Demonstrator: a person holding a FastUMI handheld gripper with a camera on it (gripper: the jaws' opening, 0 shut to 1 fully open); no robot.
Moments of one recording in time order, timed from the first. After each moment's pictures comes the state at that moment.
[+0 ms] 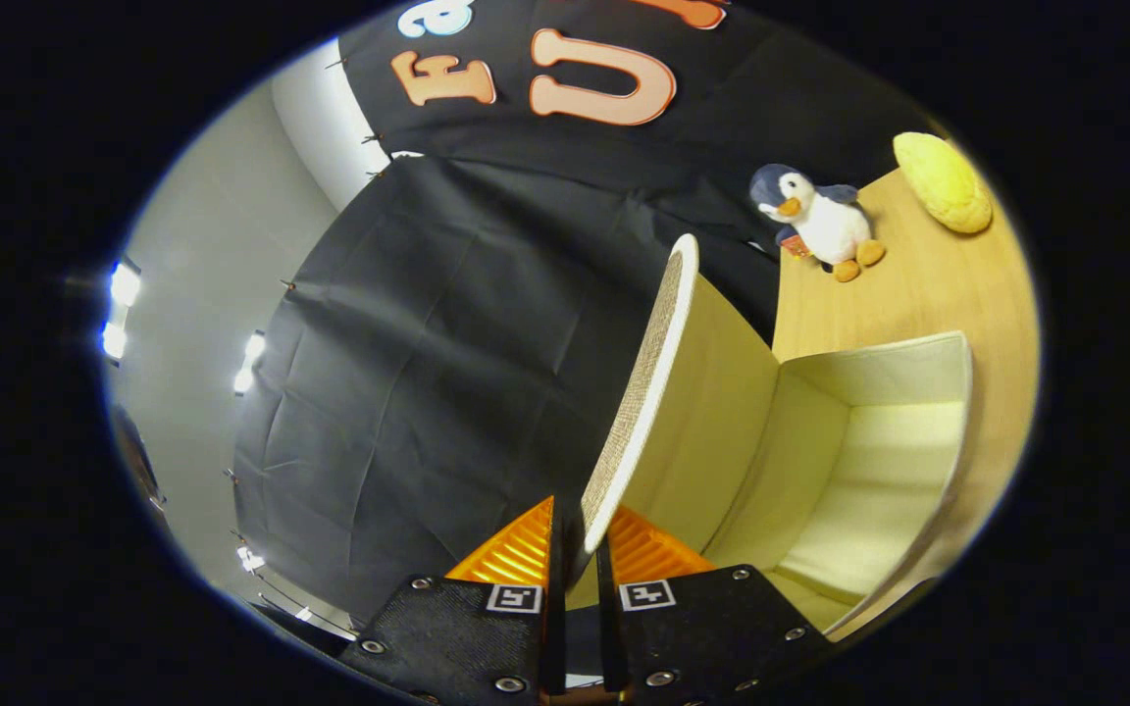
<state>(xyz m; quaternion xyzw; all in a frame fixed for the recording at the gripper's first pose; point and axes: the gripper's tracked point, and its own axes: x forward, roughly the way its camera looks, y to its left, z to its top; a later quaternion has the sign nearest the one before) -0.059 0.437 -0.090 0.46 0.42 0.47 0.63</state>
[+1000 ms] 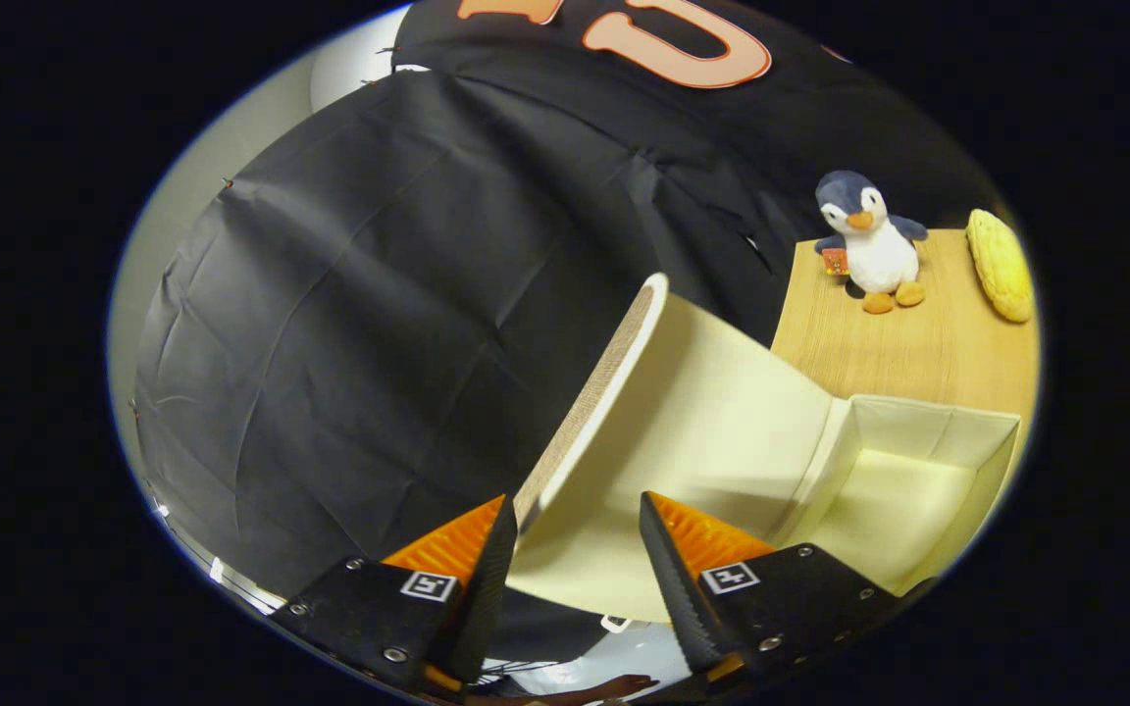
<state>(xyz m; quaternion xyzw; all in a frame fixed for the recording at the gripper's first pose) -0.046 0.539 -0.112 0.30 0.45 0.46 0.71</state>
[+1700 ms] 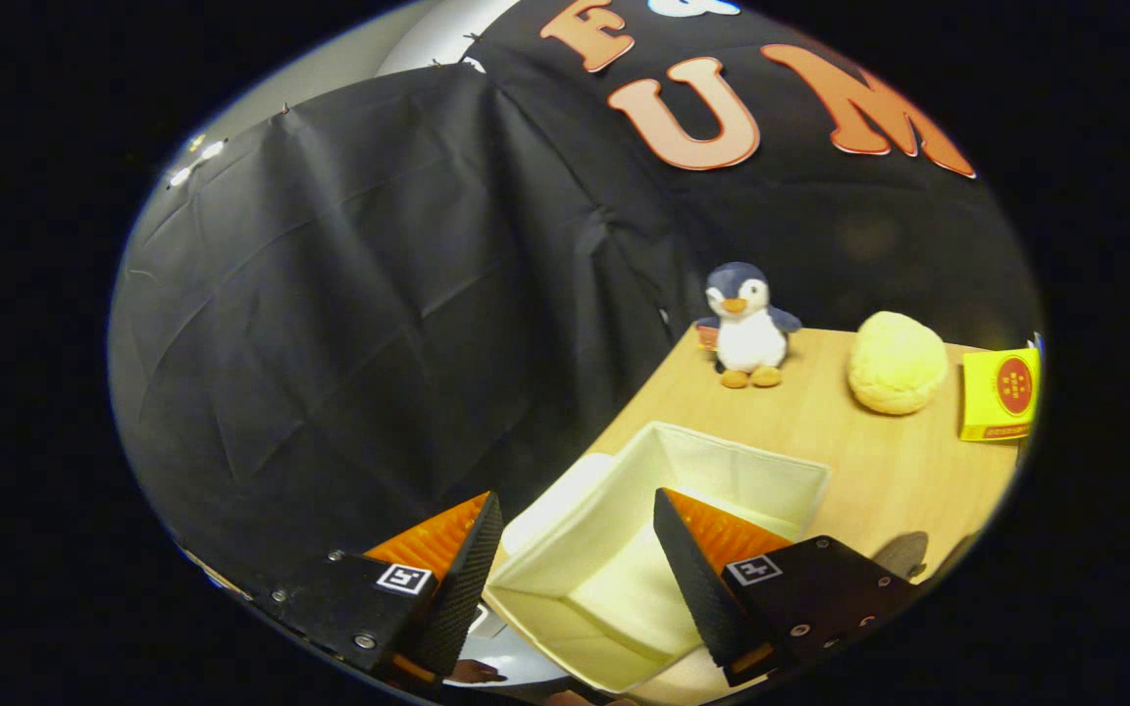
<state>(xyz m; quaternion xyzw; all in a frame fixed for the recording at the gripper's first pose) -0.034 0.370 -0.182 0.16 0.37 0.36 0.84</state>
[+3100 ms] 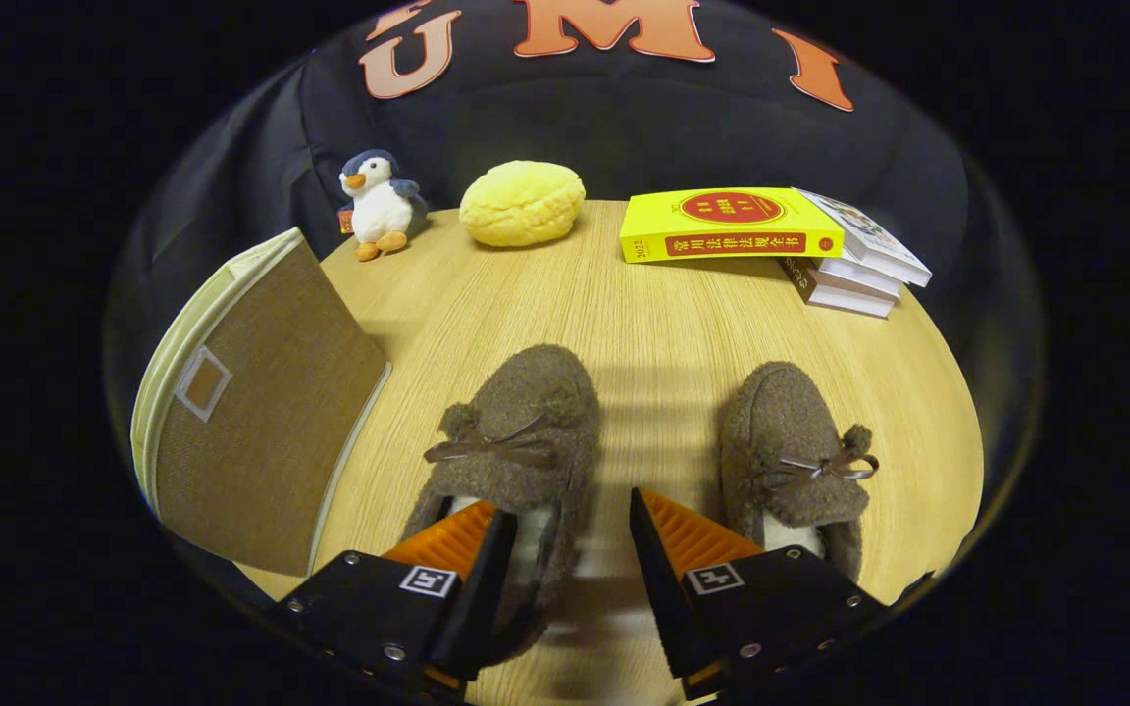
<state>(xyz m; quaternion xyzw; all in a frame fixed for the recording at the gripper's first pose) -0.068 0.116 -0.426 0.03 0.50 0.06 0.86</state>
